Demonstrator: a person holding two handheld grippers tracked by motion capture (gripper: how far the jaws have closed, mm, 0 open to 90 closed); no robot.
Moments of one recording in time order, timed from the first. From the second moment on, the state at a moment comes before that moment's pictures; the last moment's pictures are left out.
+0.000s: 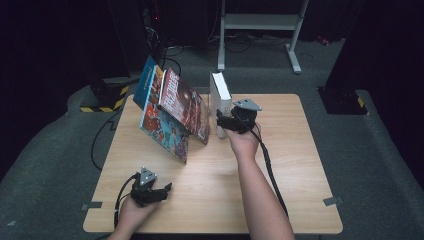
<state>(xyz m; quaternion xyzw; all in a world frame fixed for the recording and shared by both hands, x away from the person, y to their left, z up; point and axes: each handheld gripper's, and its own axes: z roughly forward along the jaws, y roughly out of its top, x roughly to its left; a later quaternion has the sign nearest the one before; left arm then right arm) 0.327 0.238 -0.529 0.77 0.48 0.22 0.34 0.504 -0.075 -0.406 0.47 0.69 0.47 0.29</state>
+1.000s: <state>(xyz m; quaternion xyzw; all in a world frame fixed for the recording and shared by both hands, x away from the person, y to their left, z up) 0.327 0.238 -0.529 0.77 0.48 0.22 0.34 0.444 -0.106 -0.434 0.45 0.71 0.47 0.27</state>
